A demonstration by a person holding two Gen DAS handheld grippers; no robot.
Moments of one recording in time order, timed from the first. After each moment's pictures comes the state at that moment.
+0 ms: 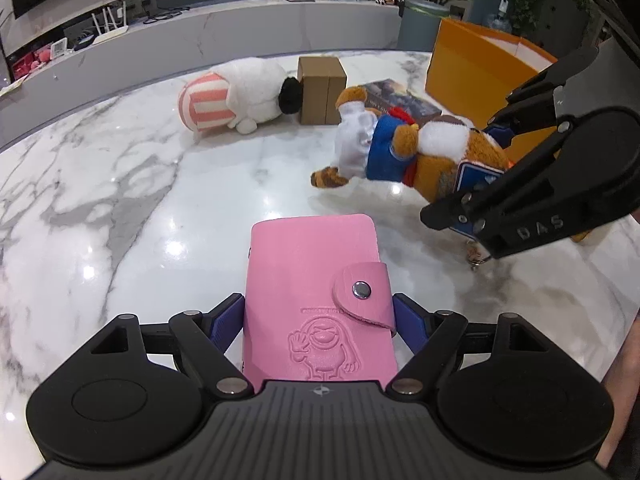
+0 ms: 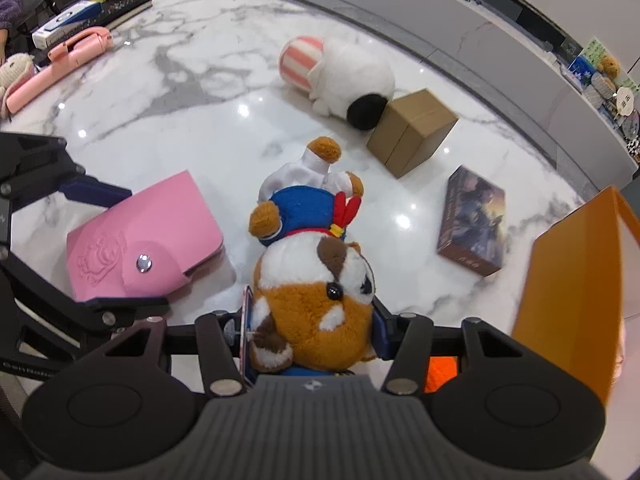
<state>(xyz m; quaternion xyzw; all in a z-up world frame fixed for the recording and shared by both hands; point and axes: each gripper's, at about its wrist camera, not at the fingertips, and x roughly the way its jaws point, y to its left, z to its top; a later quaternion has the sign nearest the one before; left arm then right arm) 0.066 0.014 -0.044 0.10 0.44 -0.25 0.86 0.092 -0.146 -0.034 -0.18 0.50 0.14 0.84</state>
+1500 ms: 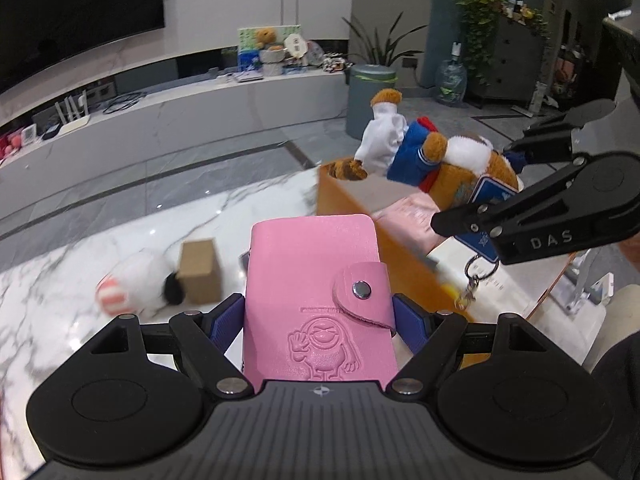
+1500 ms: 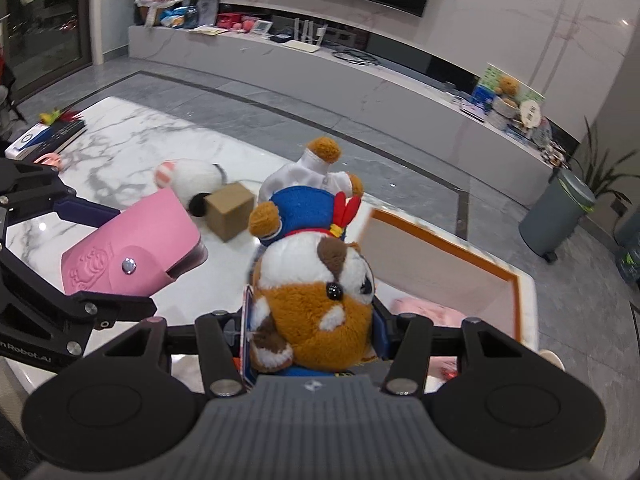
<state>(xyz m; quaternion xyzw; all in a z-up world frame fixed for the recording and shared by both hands) 0.069 -0.135 0.074 0.11 0.36 -0.30 0.88 0.038 -0.311 0.103 -0.13 0.39 0.06 0.91</state>
